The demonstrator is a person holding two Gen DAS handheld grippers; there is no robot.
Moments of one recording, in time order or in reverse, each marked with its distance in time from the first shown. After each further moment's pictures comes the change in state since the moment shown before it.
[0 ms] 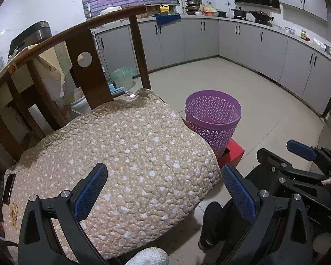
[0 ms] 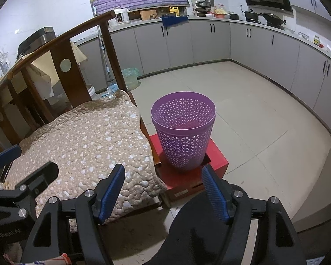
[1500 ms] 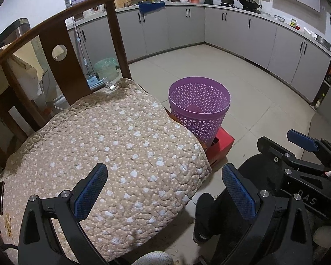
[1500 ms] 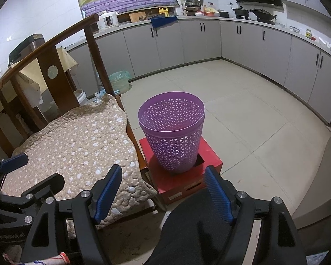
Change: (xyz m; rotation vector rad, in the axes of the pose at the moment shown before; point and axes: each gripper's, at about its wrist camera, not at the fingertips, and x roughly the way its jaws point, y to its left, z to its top) left arm 0.029 -0.013 0.006 0.050 0.083 -0.092; right arm 0.012 -0.018 0.001 0.052 -0.008 -0.036
